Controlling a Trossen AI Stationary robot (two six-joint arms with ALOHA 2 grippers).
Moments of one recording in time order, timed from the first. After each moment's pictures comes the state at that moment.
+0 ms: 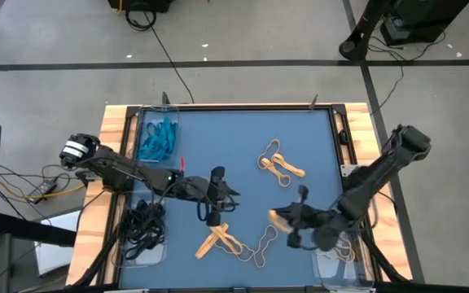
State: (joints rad) left arm -0.26 1.53 0.89 0.24 -0.19 -0.05; right arm 0.75 1.39 0.90 -0.25 0.90 0.59
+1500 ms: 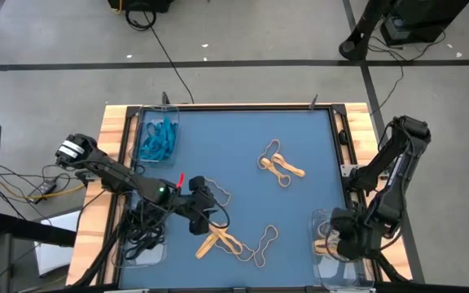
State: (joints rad) left arm -0.41 1.50 0.89 -0.24 -0.38 -0.40; right arm 1.11 1.23 0.90 -1.03 0.07 1.60
